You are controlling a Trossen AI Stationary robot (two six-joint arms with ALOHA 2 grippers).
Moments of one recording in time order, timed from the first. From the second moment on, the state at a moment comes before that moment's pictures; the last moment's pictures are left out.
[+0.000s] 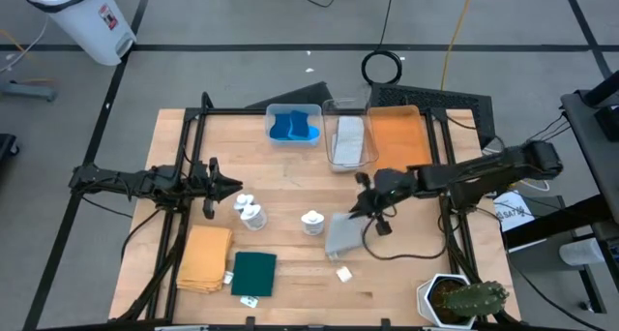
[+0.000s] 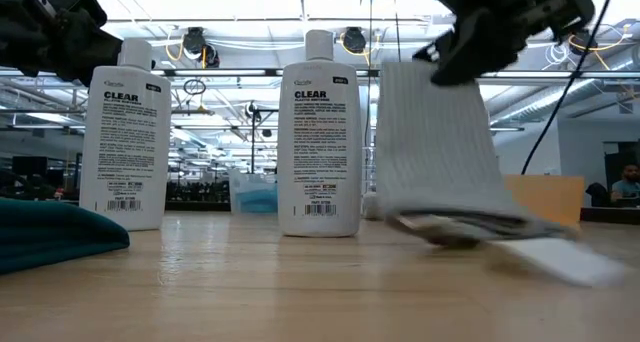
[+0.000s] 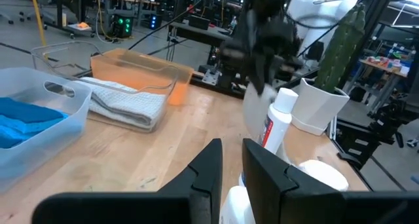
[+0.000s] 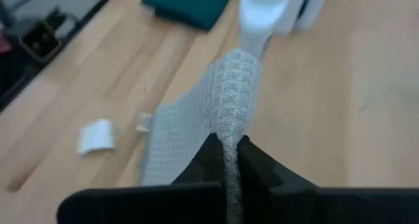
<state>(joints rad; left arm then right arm) -0.14 0.13 0.11 -0.03 -0.19 -0.29 0.09 1.23 0.72 -0.11 -0.20 -0.15</state>
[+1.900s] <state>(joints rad) -0.14 0.13 0.11 -0.03 -0.19 -0.26 -0.70 1.37 0.73 0.49 0.10 -0.88</state>
